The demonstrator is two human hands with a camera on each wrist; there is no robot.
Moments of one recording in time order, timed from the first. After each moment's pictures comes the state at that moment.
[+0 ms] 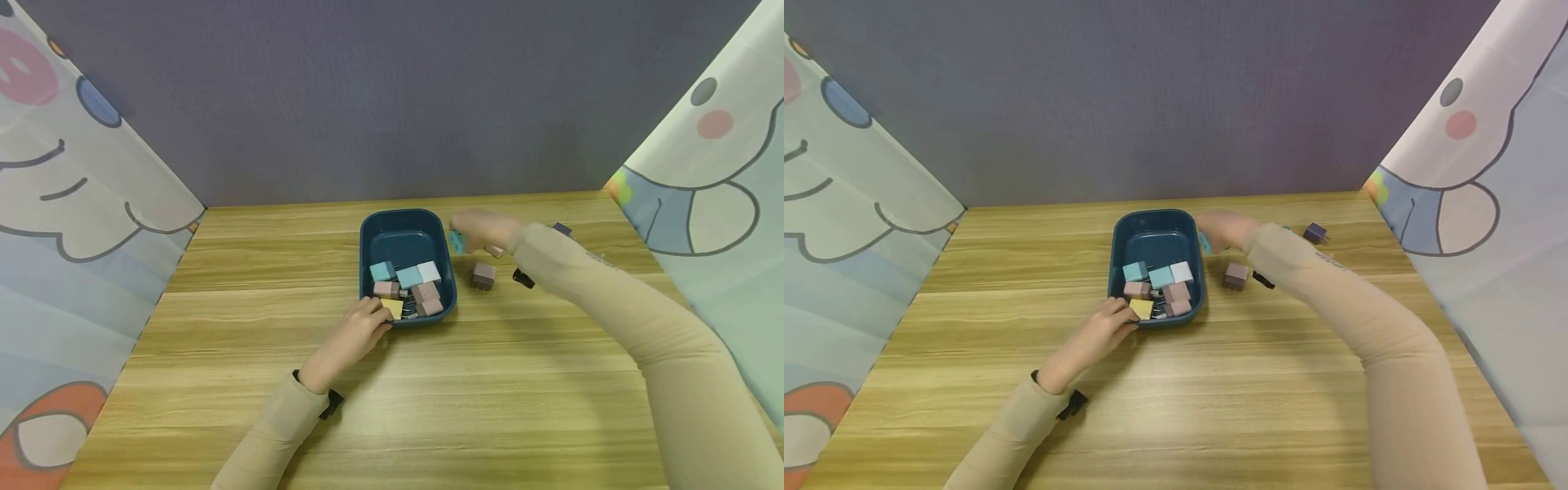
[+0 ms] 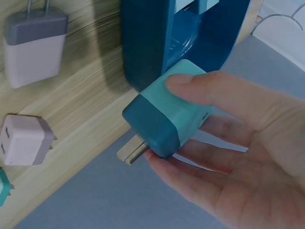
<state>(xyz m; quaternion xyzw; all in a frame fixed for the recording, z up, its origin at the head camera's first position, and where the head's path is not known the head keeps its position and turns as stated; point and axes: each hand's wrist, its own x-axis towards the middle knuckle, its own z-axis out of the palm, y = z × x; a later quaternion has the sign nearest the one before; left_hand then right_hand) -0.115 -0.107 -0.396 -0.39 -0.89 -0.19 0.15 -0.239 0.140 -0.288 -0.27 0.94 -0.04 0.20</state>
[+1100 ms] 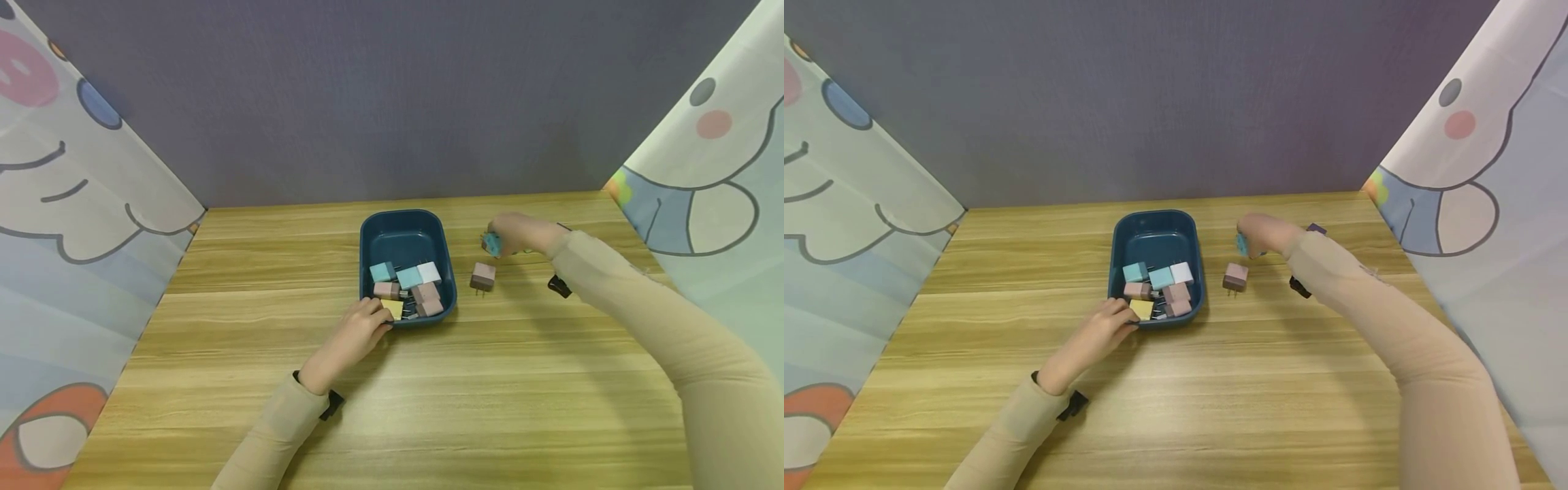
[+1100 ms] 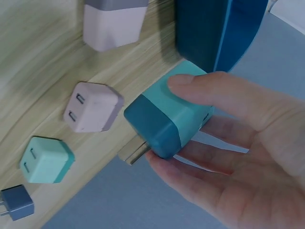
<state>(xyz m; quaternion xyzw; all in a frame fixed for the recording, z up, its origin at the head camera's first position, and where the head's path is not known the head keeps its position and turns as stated) -0.115 -0.107 -0.397 -0.38 -0.89 -0.19 0.15 -0.239 0.196 -0.302 -0.24 0.95 -0.04 0.20</state>
